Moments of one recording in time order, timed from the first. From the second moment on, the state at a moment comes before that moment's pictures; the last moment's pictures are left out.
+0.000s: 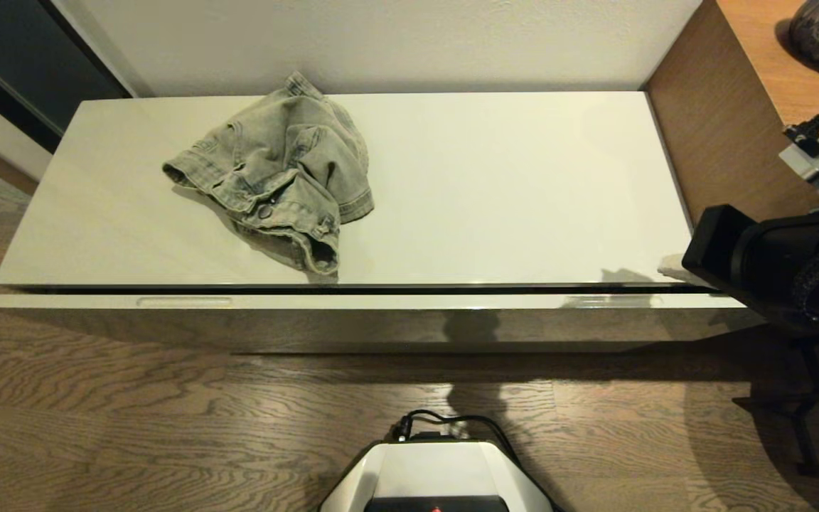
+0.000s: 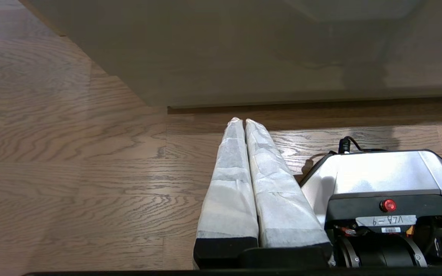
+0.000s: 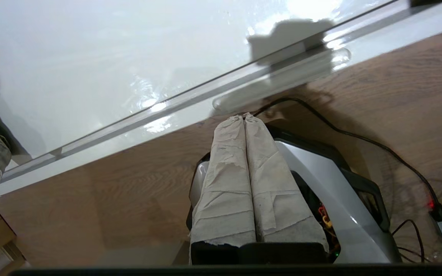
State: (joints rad) left arm 0.00 0.00 0.00 0.02 0.00 0.04; right arm 0.56 1.39 -1.16 0.33 -0.35 0.77
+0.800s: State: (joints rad) left arm 0.00 0.00 0.00 0.02 0.00 0.04; right arm 0.48 1.28 -1.14 0.37 -0.58 0.63
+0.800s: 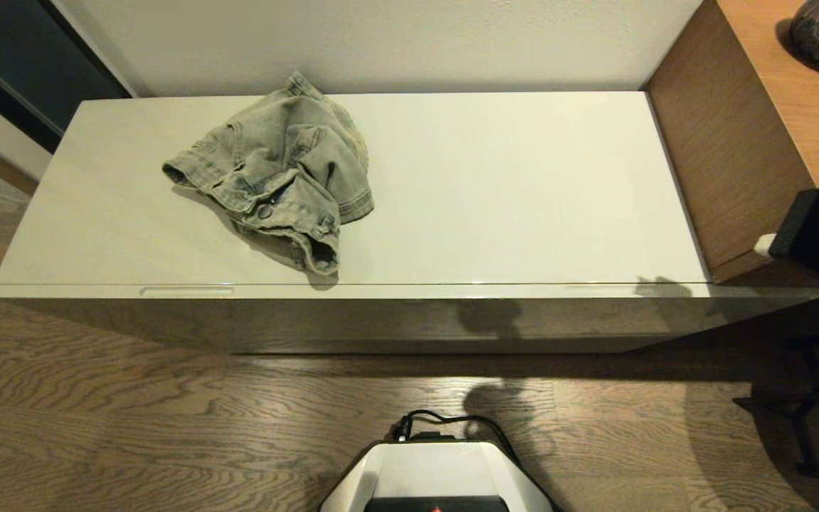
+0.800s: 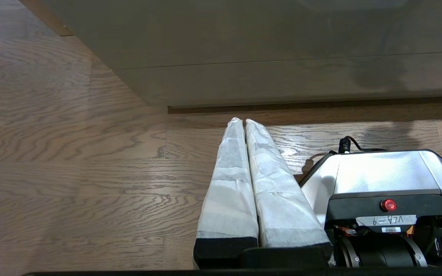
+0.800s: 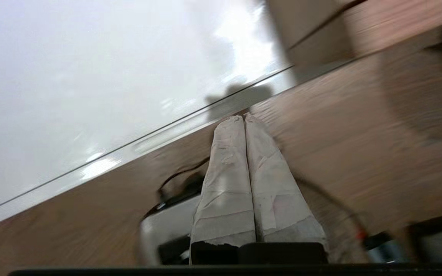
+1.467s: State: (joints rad) left arm 0.00 0.00 0.00 0.02 0.00 0.04; right arm 0.20 0.71 -1.08 0.78 -0.67 0.28
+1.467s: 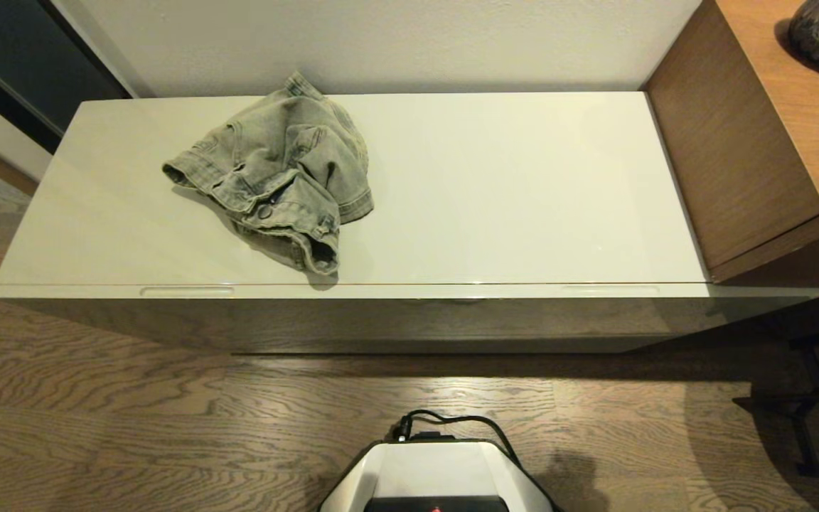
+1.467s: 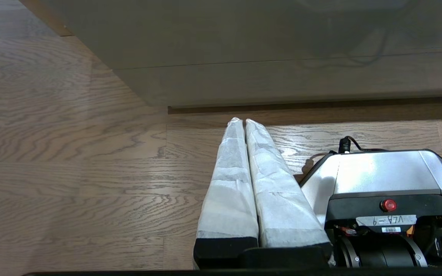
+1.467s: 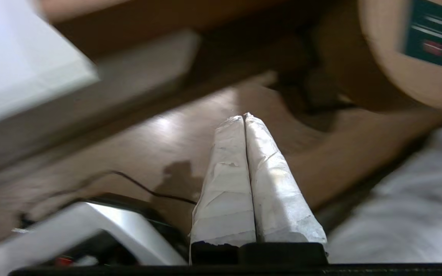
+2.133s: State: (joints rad) left arm 0.00 0.00 0.00 0.02 0.00 0.04; right arm -0.03 0.19 -0.65 0.69 -0.29 0.04
